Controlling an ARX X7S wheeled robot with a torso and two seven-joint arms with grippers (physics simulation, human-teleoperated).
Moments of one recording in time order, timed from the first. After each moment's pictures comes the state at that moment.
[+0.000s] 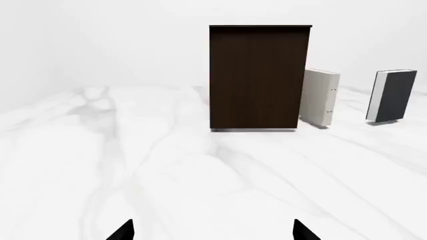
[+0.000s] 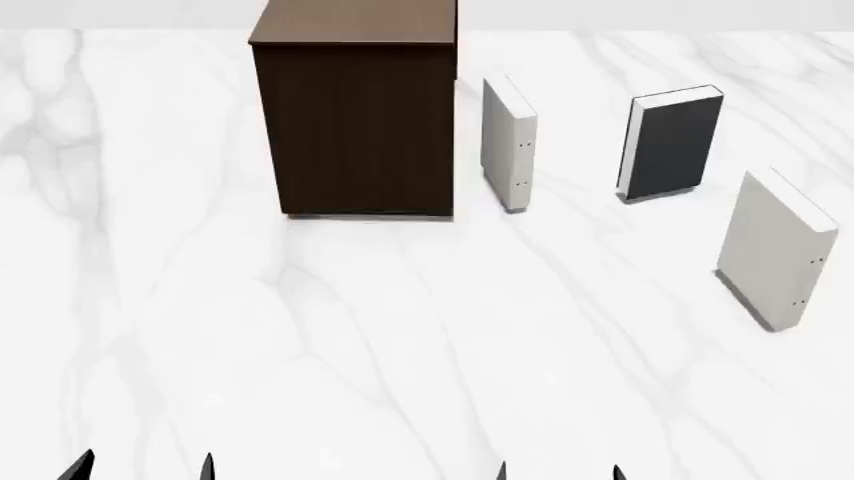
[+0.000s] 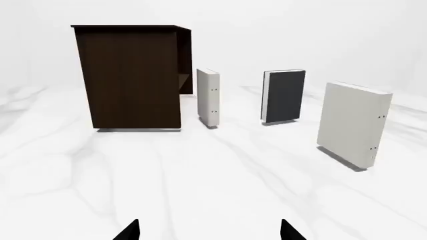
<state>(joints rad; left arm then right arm) 0.00 0.00 0.00 0.00 0.00 0.00 0.00 0.00 0.00 0.00 0.00 0.00 0.00 0.00</state>
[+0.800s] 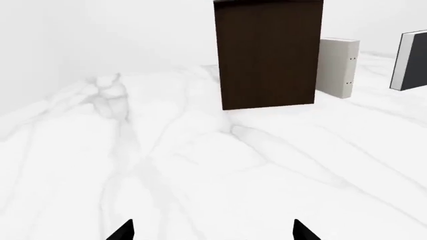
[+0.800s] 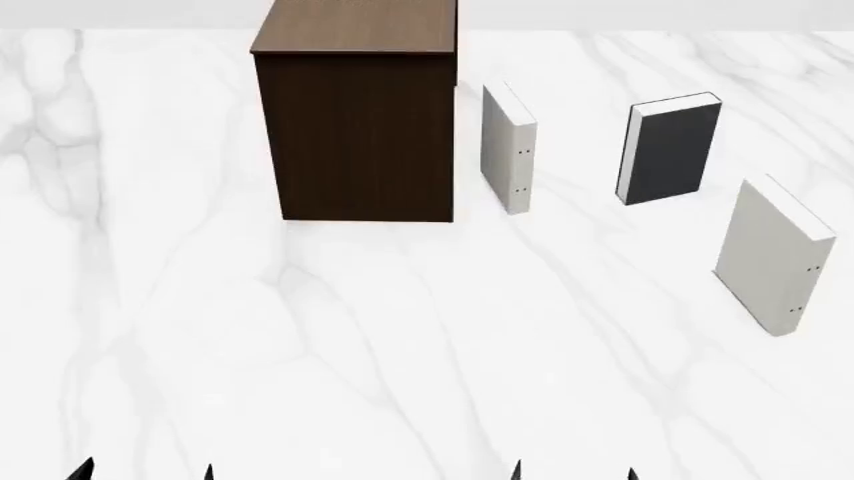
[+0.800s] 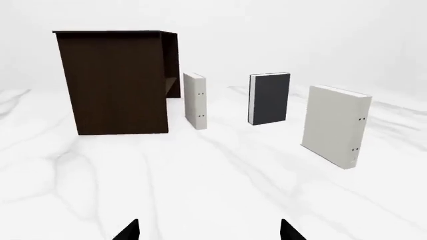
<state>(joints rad) -0.03 -0.06 0.08 -0.02 0.02 -0.10 -0.11 0.01 0.05 -0.06 0.04 0.06 -0.04 0.10</state>
